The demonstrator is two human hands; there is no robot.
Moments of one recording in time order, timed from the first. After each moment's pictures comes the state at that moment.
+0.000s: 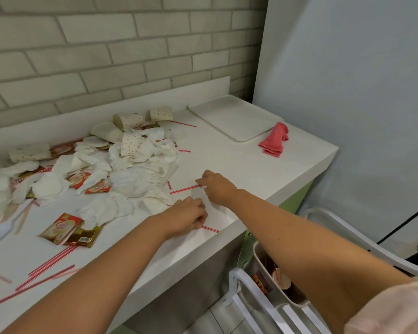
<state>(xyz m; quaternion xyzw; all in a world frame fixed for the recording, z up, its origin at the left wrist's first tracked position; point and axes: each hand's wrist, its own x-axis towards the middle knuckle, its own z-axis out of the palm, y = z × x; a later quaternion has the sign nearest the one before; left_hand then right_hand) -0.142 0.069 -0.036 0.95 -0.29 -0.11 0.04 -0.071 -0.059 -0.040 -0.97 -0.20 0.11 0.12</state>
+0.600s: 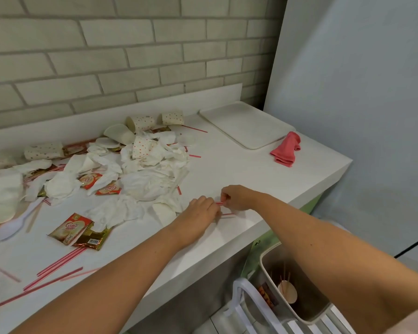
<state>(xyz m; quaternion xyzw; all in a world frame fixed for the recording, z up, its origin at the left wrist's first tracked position) -0.139 0.070 -0.057 0.95 -0.30 0.09 0.05 -0.064 -0.081 -0.028 -0.95 -0.19 0.22 0.12</state>
